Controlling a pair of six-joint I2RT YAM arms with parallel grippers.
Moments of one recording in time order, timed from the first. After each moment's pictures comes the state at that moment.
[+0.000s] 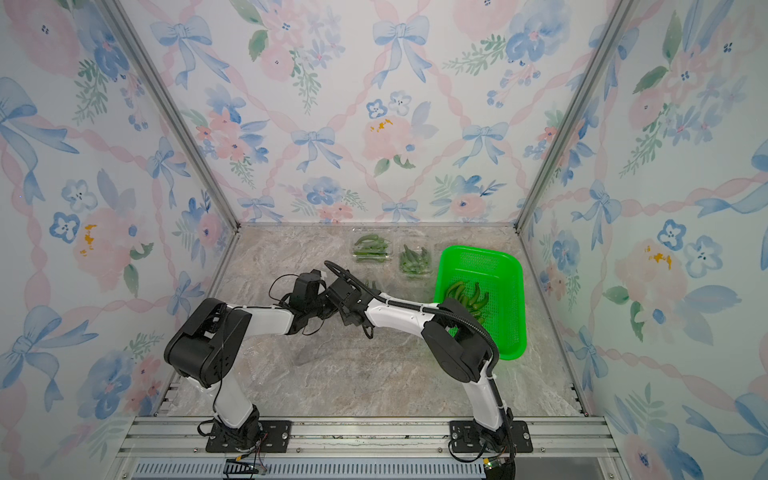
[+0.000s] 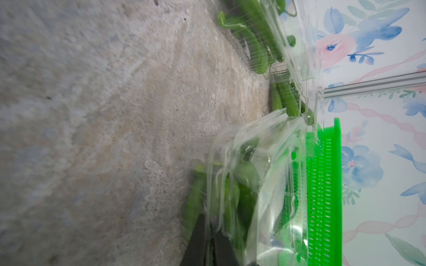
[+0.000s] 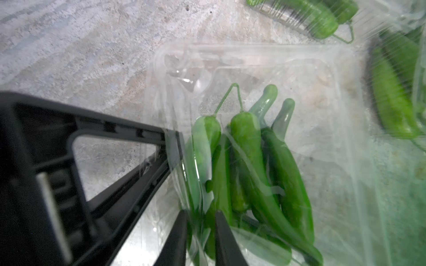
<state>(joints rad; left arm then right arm) -0.40 1.76 0.74 0.38 0.29 -0.96 0.94 2.06 1.49 -0.49 0.41 0.42</state>
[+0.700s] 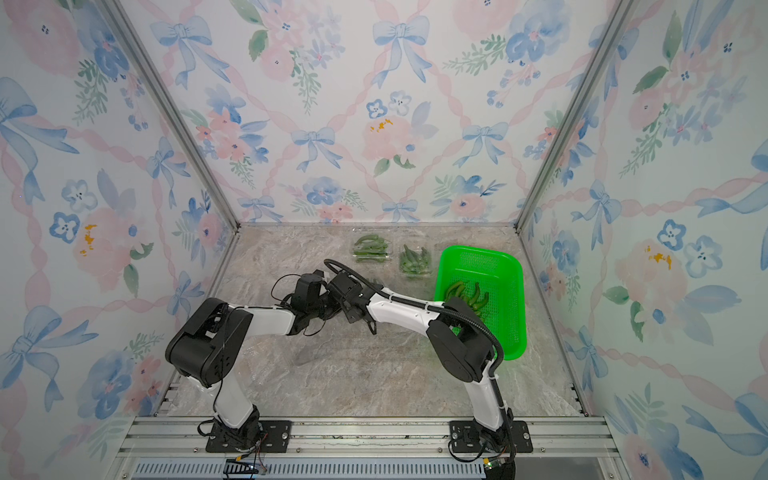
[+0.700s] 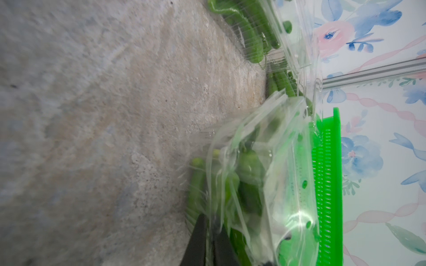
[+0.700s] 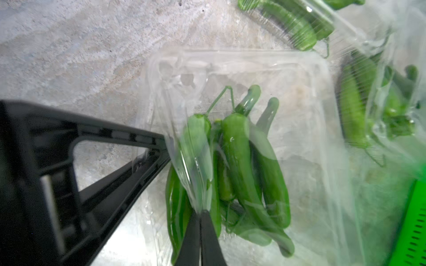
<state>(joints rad) -0.42 1.76 0.74 0.38 0.30 -0.93 0.92 2.02 1.54 -0.61 0.43 0.31</state>
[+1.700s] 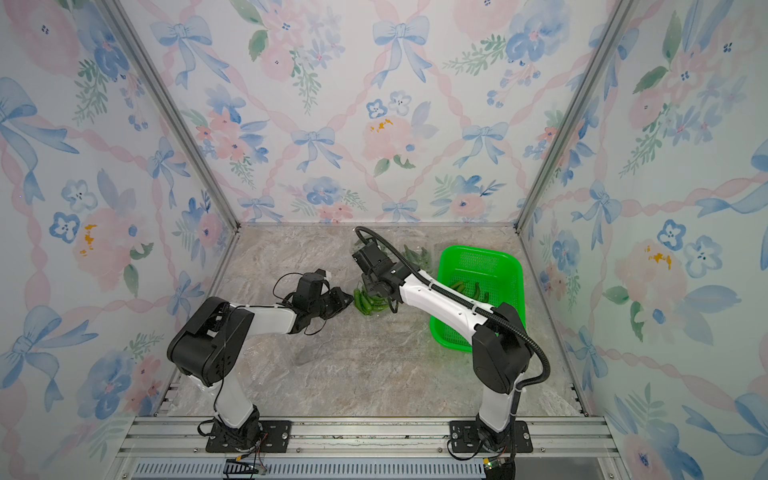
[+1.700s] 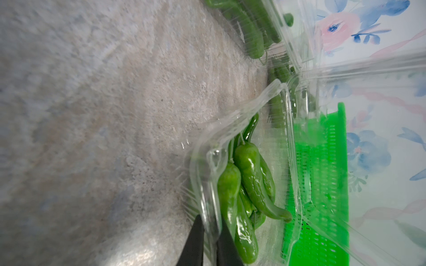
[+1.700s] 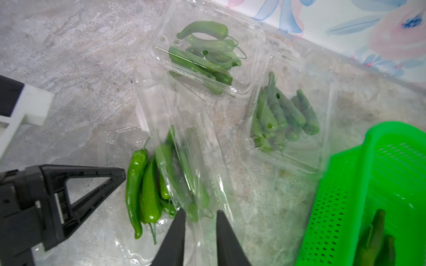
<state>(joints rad) -0.42 1.77 0.76 0.34 0.30 -0.91 0.77 1.81 1.55 -0.68 0.40 0.31</state>
